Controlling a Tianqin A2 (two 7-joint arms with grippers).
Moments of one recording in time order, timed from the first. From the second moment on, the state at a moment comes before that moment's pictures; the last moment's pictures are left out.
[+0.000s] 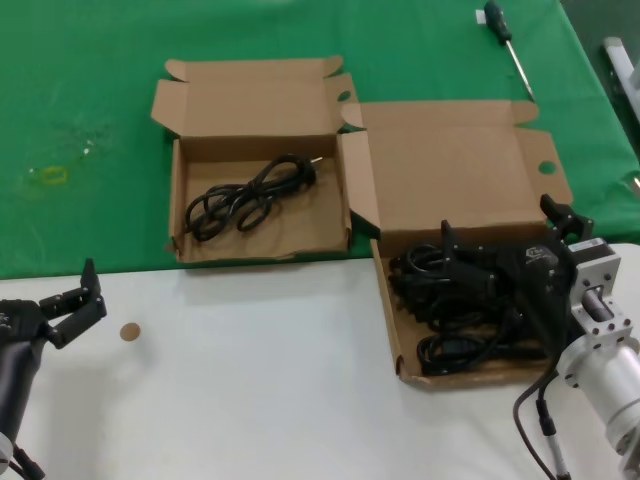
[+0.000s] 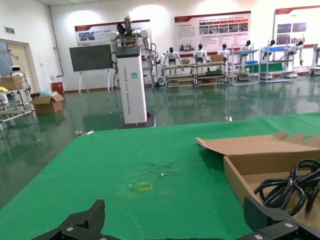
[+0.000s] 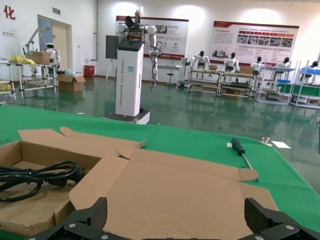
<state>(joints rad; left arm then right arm) 0.00 -0.30 1.60 -1.60 -1.80 0.00 0.00 0.04 0.30 -1.62 1.57 1.79 -0.03 -0.02</state>
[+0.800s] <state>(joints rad) 0.00 -0.30 1.60 -1.60 -1.80 0.00 0.00 0.04 0.30 -1.62 1.57 1.79 -0.03 -0.02</state>
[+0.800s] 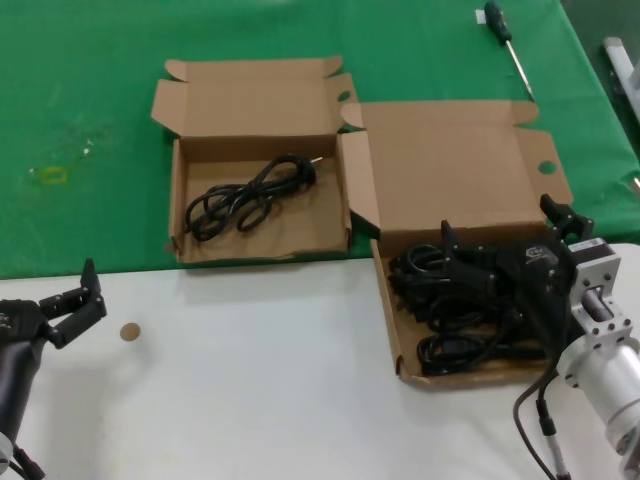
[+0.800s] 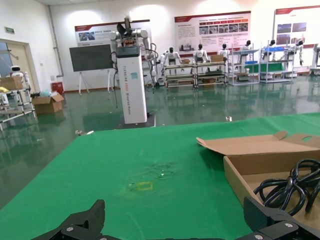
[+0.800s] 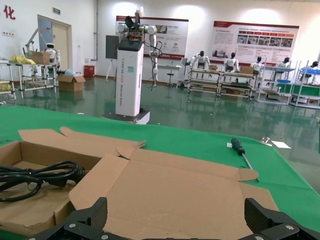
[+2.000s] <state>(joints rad) 0.00 -0.30 1.60 -1.60 -1.80 0.00 0.00 0.04 0.30 -1.62 1.57 1.79 -0.03 -0.02</state>
